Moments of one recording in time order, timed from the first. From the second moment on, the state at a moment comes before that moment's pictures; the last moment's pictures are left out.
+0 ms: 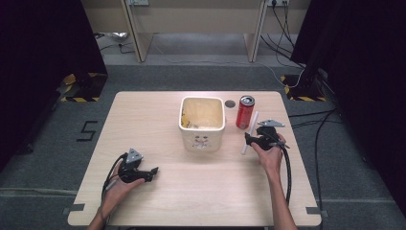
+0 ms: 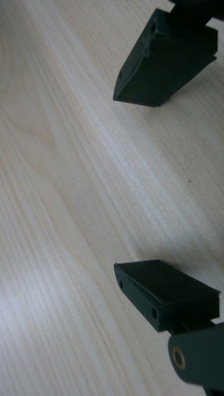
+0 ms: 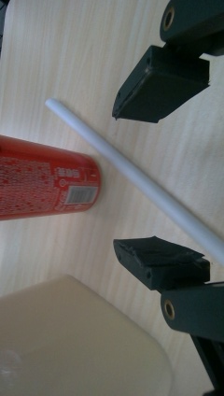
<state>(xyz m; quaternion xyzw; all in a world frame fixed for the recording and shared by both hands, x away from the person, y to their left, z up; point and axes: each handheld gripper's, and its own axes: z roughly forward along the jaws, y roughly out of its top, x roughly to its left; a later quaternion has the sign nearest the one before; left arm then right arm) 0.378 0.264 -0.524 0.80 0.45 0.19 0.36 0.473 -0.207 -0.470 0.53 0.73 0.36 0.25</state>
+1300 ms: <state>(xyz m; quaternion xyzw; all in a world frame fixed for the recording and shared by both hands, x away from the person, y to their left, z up) 0.378 0.264 -0.524 0.80 0.45 0.19 0.36 0.508 -0.226 -0.507 0.59 0.71 0.32 0.23</state>
